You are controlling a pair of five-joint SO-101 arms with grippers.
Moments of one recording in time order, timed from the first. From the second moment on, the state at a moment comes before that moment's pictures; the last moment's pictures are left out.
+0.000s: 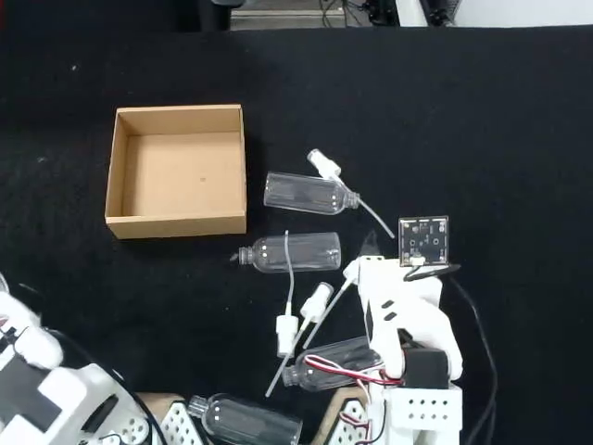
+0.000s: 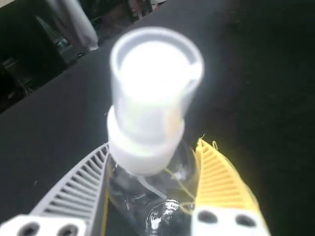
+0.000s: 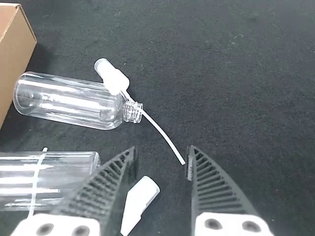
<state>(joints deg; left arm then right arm) -60.9 -12.0 71.9 -39.4 -19.6 2.0 -103.1 95.0 49.5 3.6</state>
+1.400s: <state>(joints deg) -10.9 -3.5 40.5 -12.6 -14.1 2.0 -103.1 96.7 49.5 3.6</state>
